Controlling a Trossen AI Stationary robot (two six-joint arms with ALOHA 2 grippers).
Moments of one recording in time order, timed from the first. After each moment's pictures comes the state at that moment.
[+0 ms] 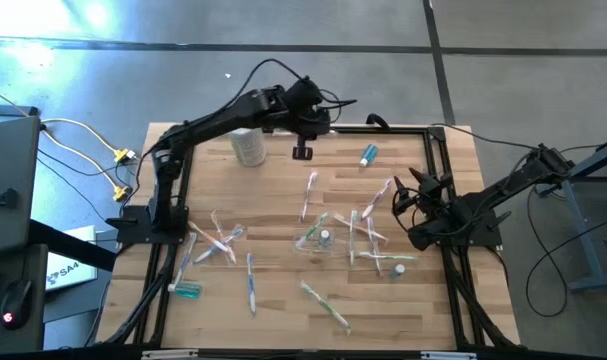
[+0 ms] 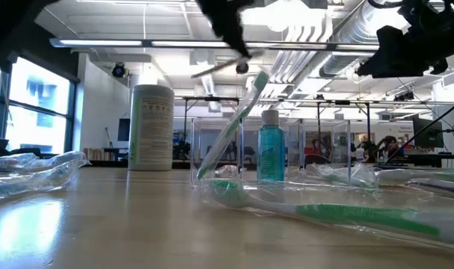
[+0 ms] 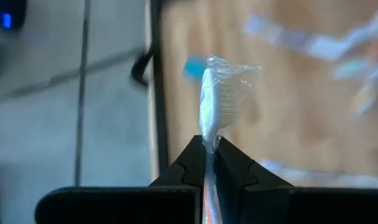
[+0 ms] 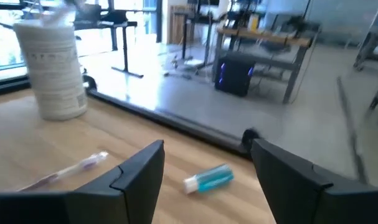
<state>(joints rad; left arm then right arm) 0.35 1.93 2.15 -0.95 -0.02 0.59 0.46 0.87 0.50 -0.83 1.41 1.15</state>
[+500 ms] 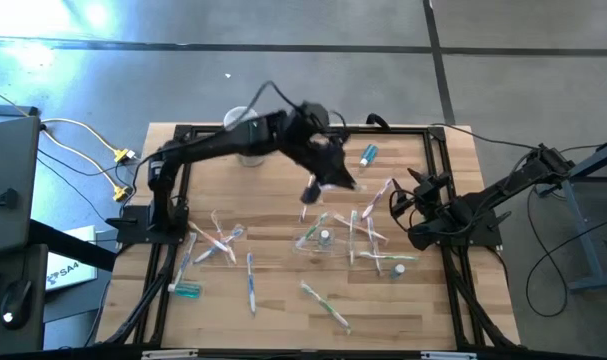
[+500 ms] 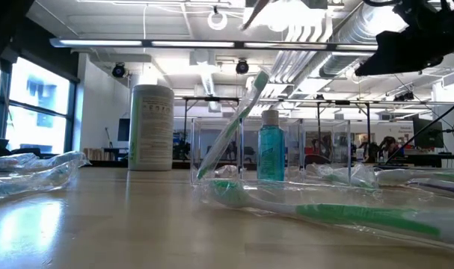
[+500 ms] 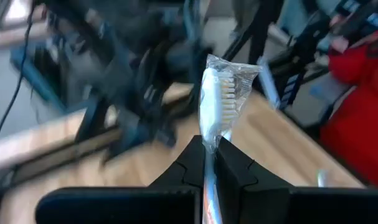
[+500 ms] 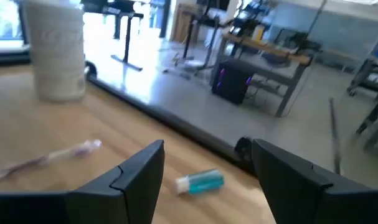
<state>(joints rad) 0.12 1.91 2.15 -0.63 0.51 0.34 0.46 0.87 0.50 -0.75 1.40 0.92</state>
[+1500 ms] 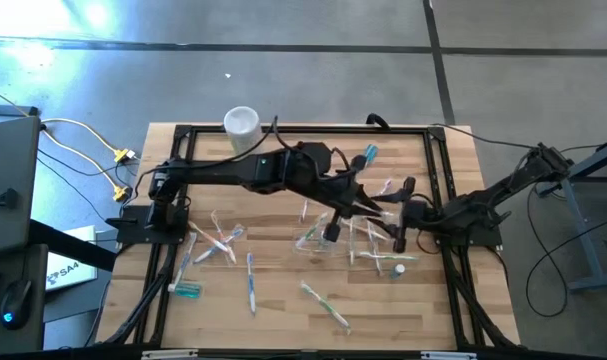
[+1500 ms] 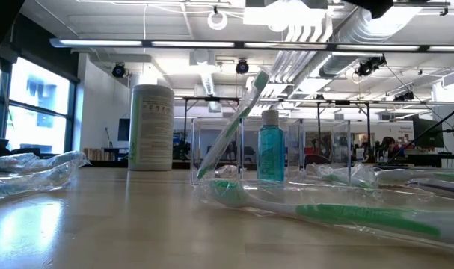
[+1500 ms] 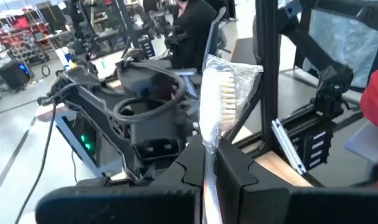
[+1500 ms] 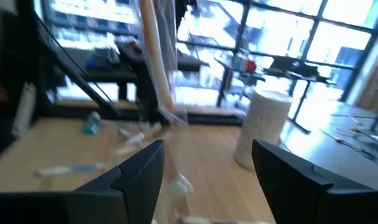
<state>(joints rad) -0.07 1.93 2.14 -0.31 0.25 0.28 0.50 0.80 0.50 0.28 0.70 -0.11</state>
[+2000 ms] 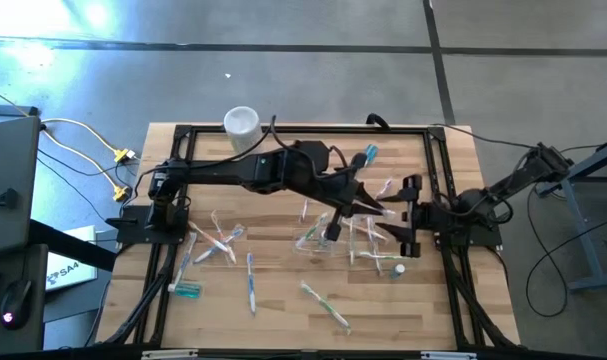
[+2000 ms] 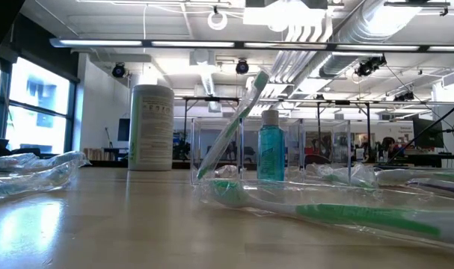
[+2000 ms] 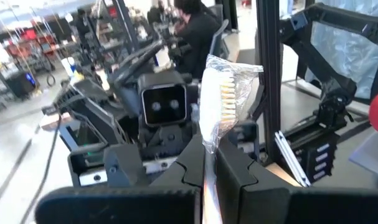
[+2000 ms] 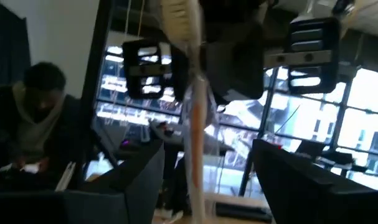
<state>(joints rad) -0.07 1.93 2.15 -0.26 0.25 0.27 0.49 0.84 0.50 0.71 0.49 -0.37</state>
